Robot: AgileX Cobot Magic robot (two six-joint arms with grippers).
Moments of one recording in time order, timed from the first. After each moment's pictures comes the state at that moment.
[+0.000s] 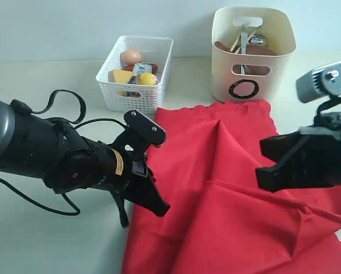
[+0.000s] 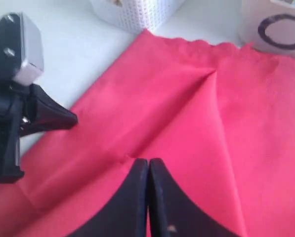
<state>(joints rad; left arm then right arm) -0.81 1.92 -0.83 0.15 0.01 -0.10 0.47 1.04 -0.41 -0.01 0.17 0.19</state>
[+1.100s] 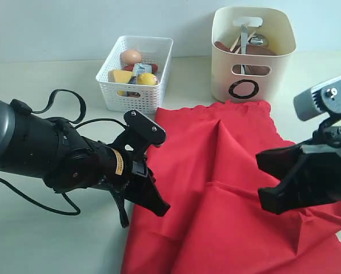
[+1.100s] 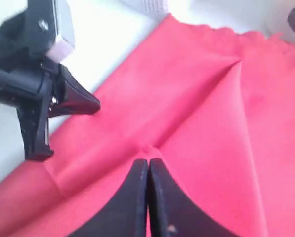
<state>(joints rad) -0.81 1.92 -0.83 0.15 0.02 -0.10 0.53 0.97 -0.39 0.09 0.20 0.07</state>
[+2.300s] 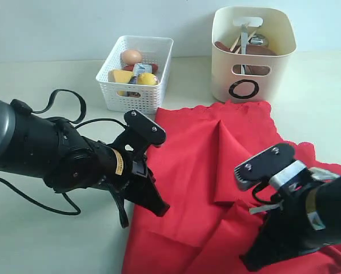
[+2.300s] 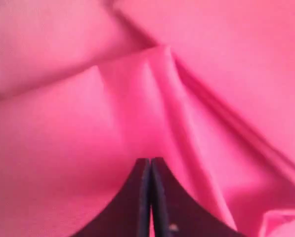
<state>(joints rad) -0.81 1.92 -0.83 0.15 0.02 -0.10 0.62 1.36 -0.41 -0.19 0.38 0.35</state>
